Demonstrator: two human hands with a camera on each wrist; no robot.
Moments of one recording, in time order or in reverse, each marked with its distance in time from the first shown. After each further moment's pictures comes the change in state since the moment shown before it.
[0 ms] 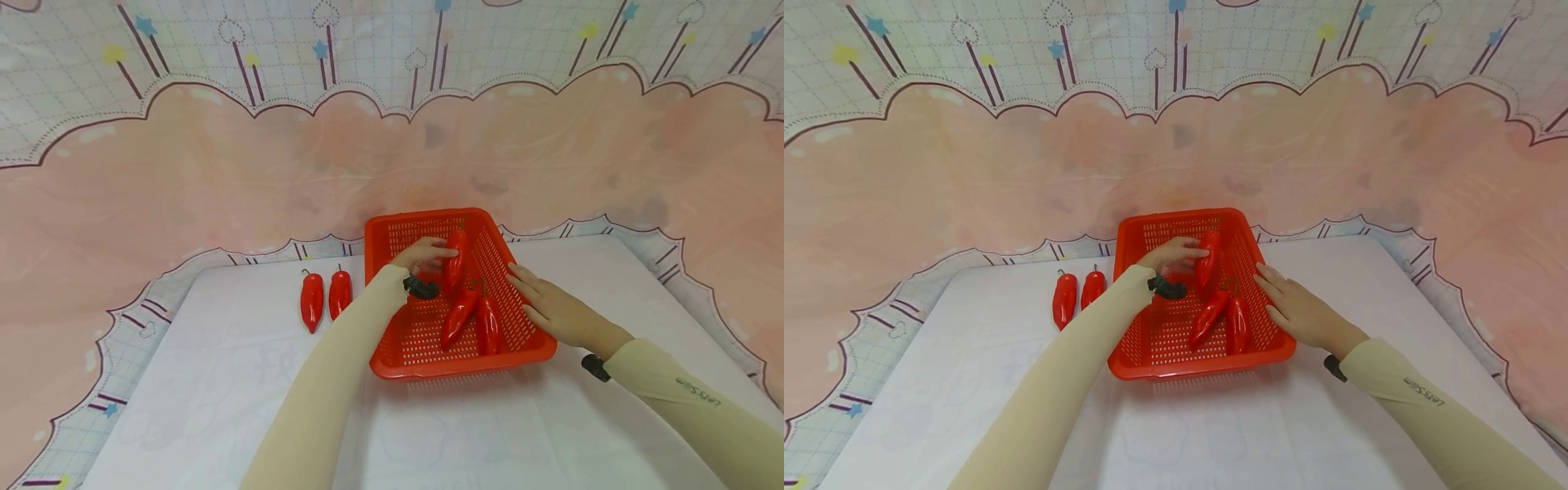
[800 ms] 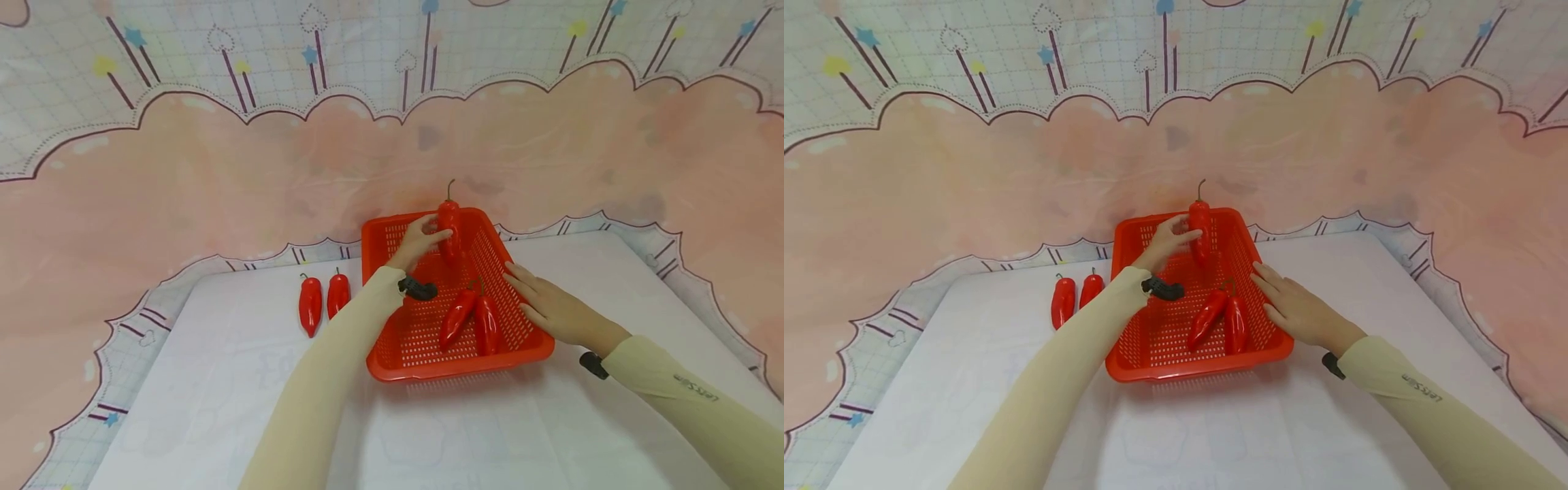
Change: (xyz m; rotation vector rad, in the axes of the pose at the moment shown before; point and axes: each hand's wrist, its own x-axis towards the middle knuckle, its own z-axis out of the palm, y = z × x) left_hand -0.003 0.011 0.004 -0.074 0.225 0.328; right_hand -0.001 0.001 0.000 0.035 0.012 0.003
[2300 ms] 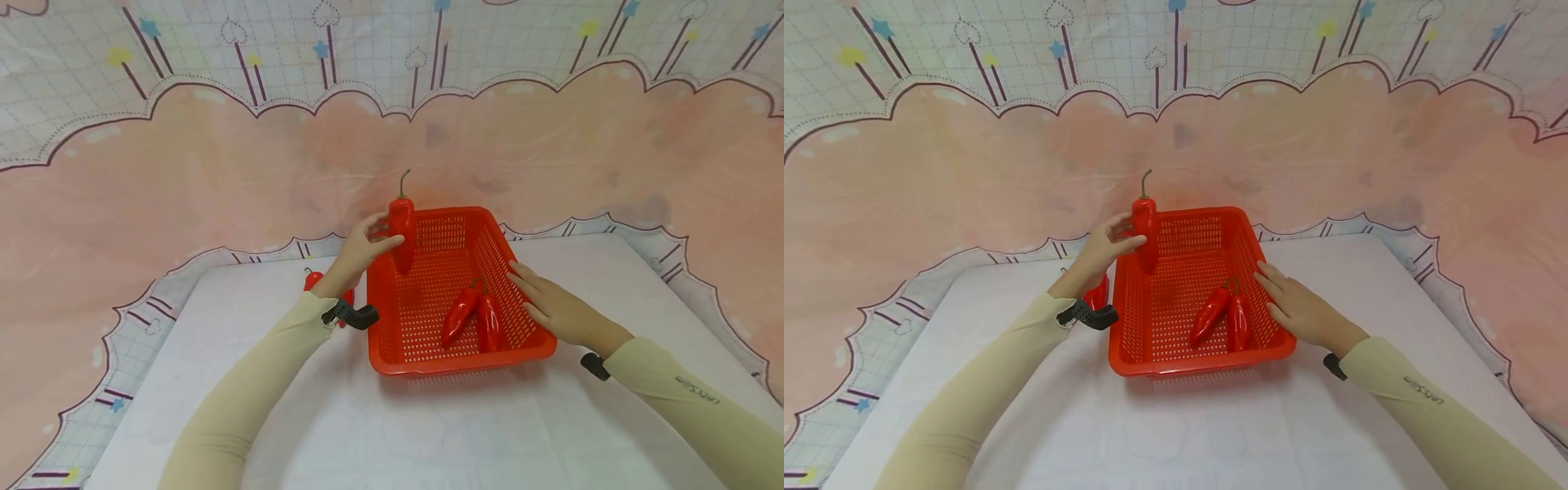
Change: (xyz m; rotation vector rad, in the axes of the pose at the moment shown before) left_hand -0.104 0.042 -0.075 0.073 0.045 0.091; right_hand 0.001 0.001 0.000 -0.015 -0.012 -0.006
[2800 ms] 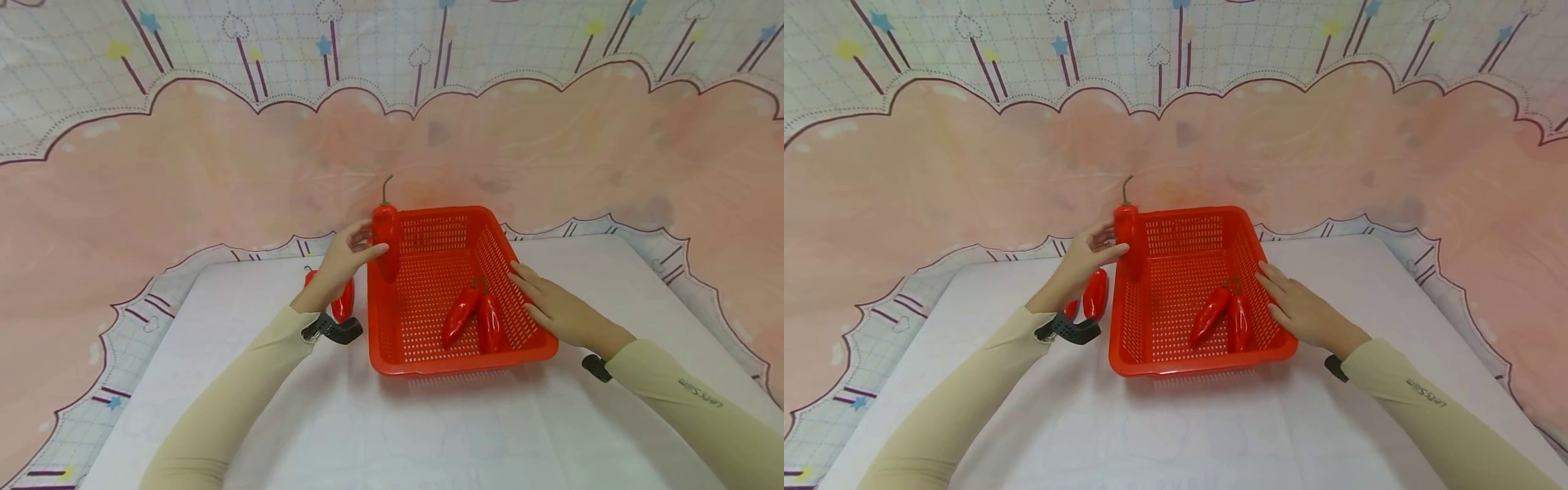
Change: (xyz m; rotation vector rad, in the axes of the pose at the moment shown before) left_hand -0.027 -0.003 -0.017 -0.011 0.033 0.018; right_hand 0.000 -0.002 -0.001 0.006 0.006 -0.008
